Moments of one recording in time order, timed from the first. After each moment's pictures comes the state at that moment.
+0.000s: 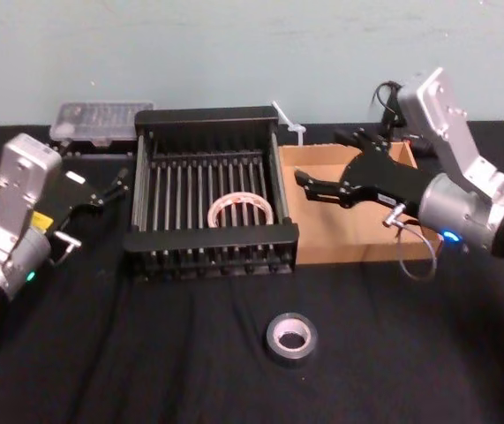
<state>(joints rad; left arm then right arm) -0.20 0.60 0.45 -1.41 -0.25 -0.12 0.03 0.33 0.47 -0.43 -1.53 0.27 0.18 0.48</state>
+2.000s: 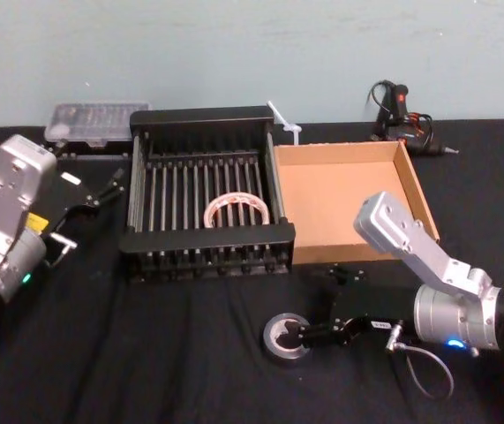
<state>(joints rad) -0.20 0.60 0.45 -1.41 -0.25 -0.12 0.03 0.21 0.64 -0.58 -1.66 0.32 0.36 0.58</state>
